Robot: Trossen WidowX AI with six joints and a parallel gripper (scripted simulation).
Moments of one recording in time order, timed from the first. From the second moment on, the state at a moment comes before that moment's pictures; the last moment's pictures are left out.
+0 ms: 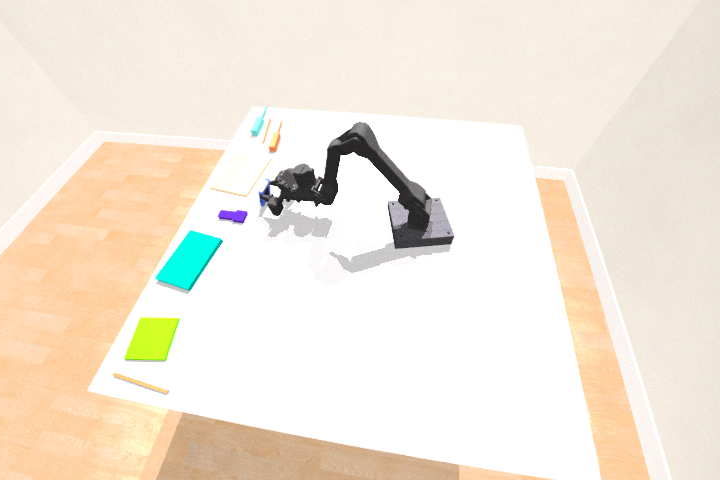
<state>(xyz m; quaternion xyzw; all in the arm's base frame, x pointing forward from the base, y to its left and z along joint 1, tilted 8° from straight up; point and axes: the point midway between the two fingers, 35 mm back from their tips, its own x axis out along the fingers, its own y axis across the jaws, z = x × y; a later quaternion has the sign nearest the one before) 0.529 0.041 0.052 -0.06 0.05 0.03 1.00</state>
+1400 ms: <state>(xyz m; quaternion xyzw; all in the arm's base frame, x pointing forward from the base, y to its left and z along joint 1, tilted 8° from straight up) 0.520 0.041 0.049 -0.06 0.05 0.02 1.00</state>
